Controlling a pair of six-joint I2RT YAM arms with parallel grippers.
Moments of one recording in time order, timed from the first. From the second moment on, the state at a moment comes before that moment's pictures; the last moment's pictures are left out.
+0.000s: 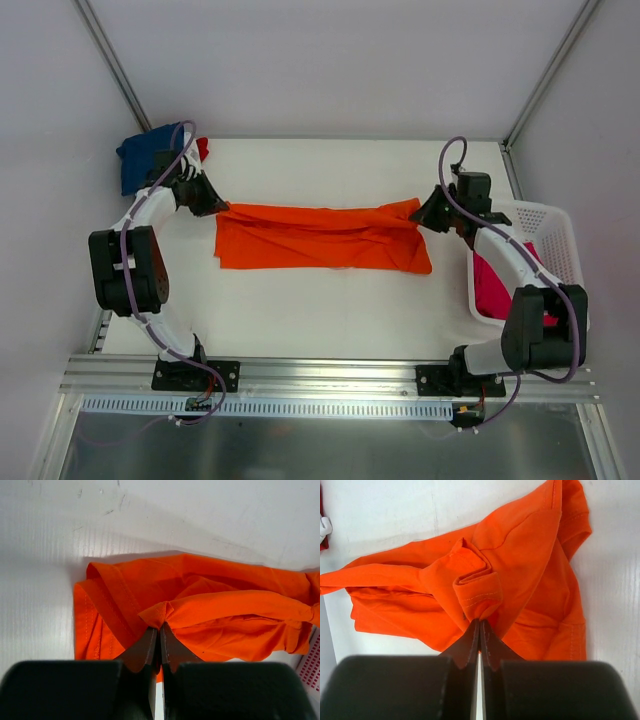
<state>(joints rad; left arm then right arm) 0.14 1.73 1.23 -0.43 0.45 -0.38 0.09 1.42 0.96 -0.27 -0.32 0.52</state>
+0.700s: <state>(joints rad) 0.06 1.59 0.99 -0.41 0.14 -0.38 0.11 1.26 0.67 -0.19 -0.29 0.54</state>
